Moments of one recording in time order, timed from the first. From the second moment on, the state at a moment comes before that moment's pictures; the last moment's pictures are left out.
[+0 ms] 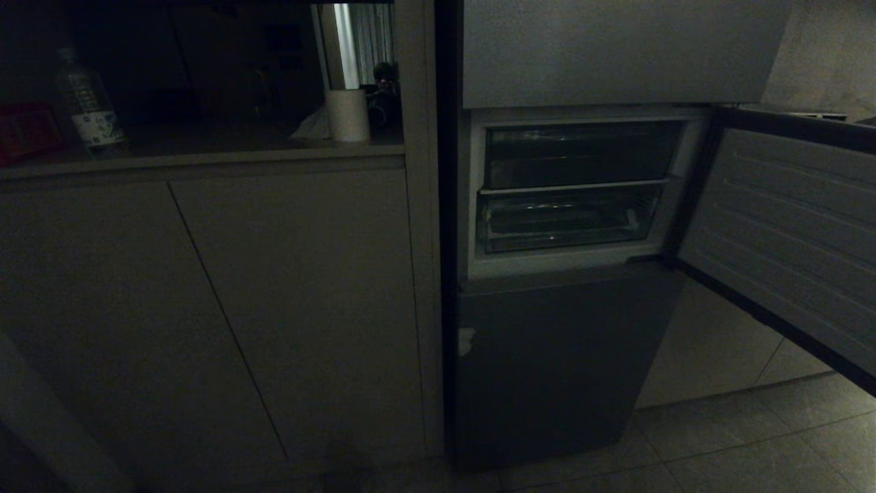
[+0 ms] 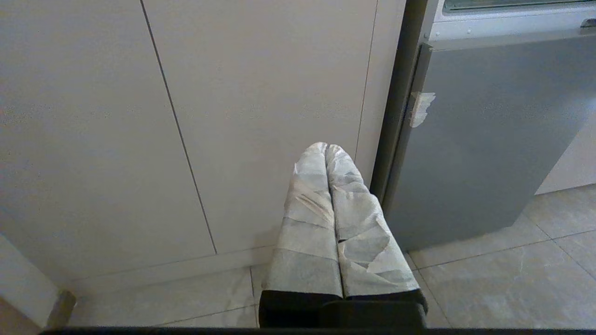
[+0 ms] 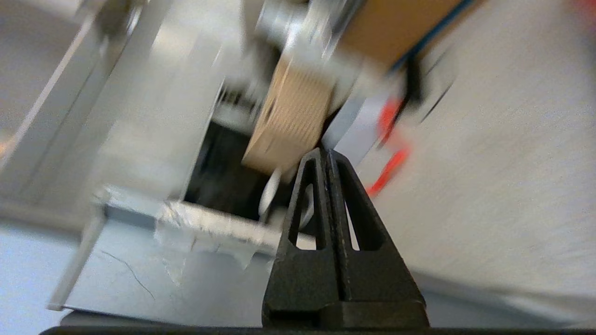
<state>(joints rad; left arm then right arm) 0.00 0.00 0.00 0.00 0.00 -0.01 -1.38 1.62 -0.93 -0.67 0.50 1.06</state>
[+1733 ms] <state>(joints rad) 0.00 0.00 0.00 0.00 0.00 -0.01 -0.56 1.24 -0.65 -0.68 0.24 0.82</state>
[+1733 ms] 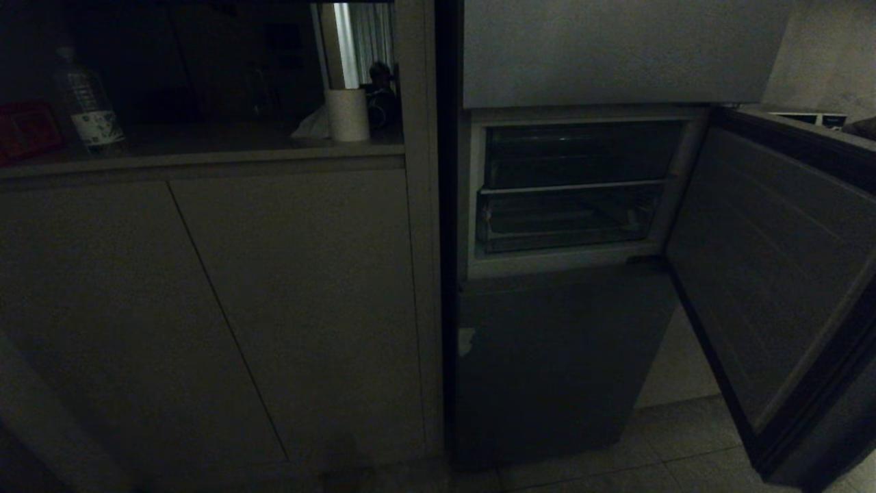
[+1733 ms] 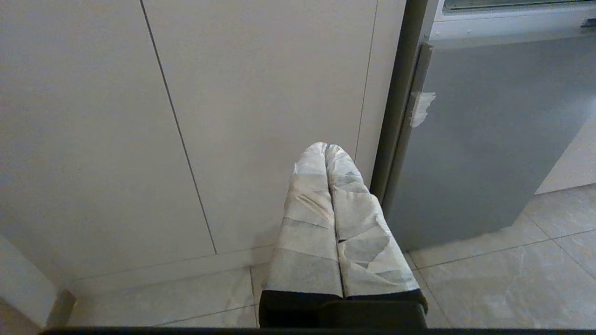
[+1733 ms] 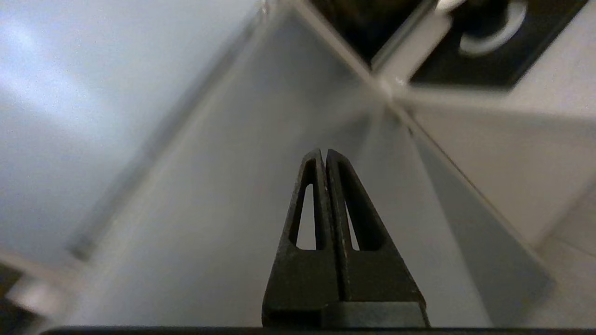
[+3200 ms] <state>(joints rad) 0.00 0.00 0.00 0.00 0.00 -0.01 0.42 2.31 -1.85 -0.63 -0.34 0.58</state>
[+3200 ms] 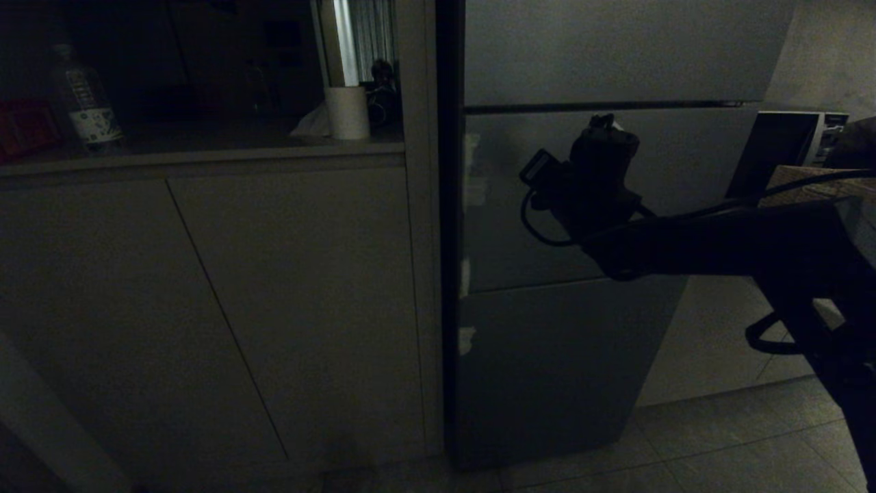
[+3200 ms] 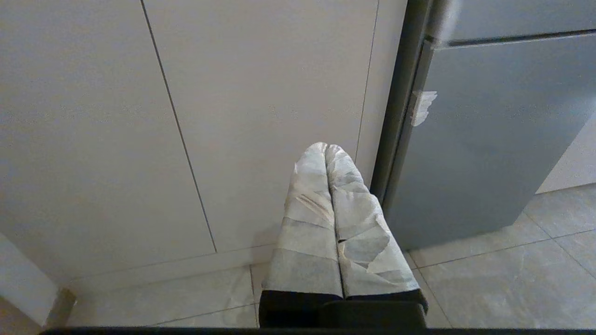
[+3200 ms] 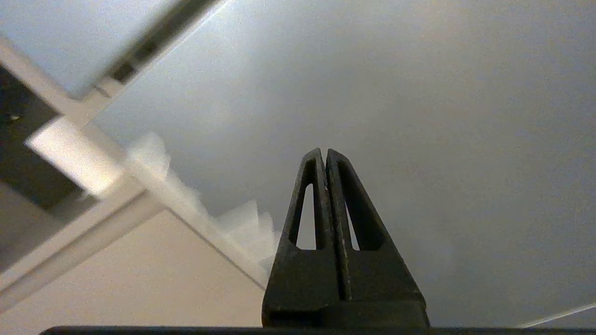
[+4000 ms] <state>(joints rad) 0.00 0.00 0.00 0.00 0.00 -0.01 0.47 1.59 -0.96 -0.64 -0.30 0.49</state>
